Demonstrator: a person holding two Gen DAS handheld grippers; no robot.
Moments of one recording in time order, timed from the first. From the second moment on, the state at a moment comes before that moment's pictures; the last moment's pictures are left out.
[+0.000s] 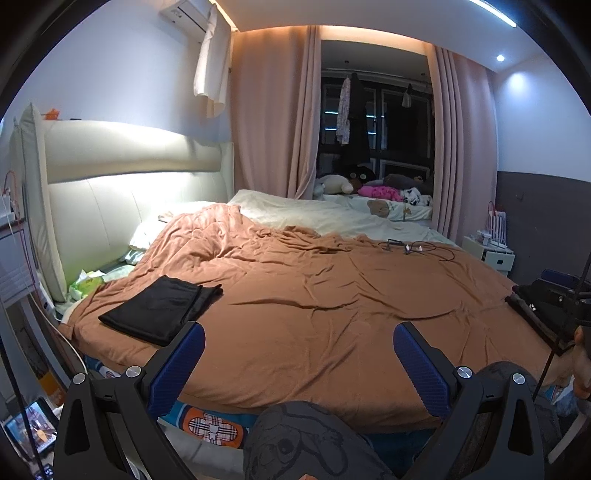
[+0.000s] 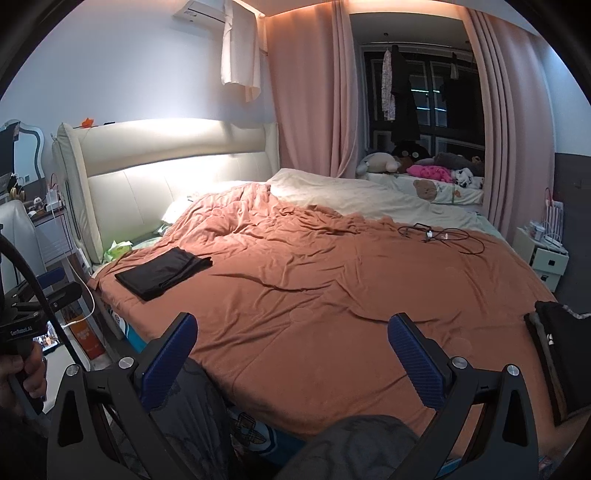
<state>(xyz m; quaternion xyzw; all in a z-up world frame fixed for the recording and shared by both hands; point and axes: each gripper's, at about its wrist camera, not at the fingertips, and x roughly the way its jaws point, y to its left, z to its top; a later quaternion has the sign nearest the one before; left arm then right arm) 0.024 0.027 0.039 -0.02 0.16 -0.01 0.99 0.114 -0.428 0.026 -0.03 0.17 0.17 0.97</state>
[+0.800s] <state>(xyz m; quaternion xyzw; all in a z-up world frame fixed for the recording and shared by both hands) 0.025 0.011 0.035 -0.02 0.16 0.00 0.99 0.124 -0.437 0.008 0.01 0.19 0.16 0.97</state>
